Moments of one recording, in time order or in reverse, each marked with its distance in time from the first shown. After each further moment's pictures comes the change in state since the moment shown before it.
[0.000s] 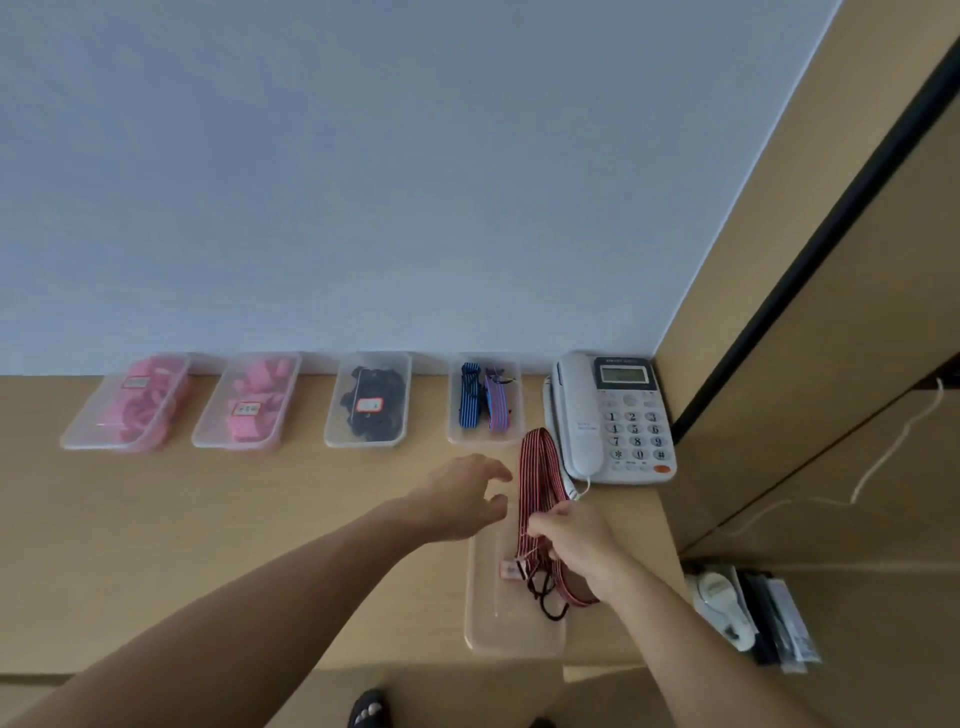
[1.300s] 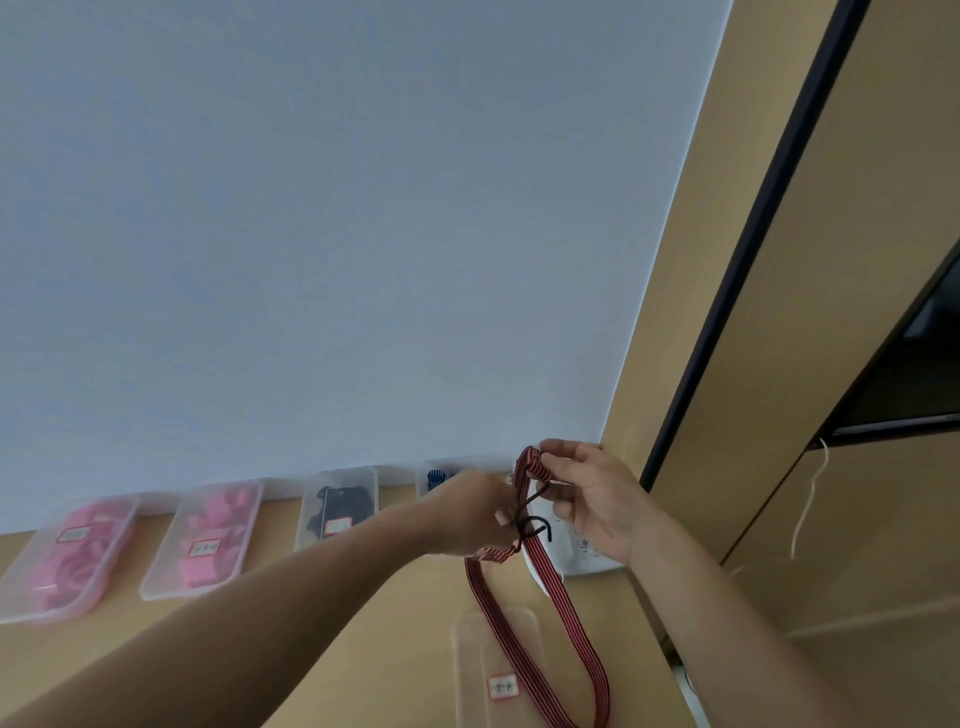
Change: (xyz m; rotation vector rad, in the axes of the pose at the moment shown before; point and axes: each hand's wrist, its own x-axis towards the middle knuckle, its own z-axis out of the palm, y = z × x) left_hand 0.020 0.056 -0.098 0.033 0.004 0.371; right_hand -0.049 -0.138 -0.082 0.783 -0.103 -0.300
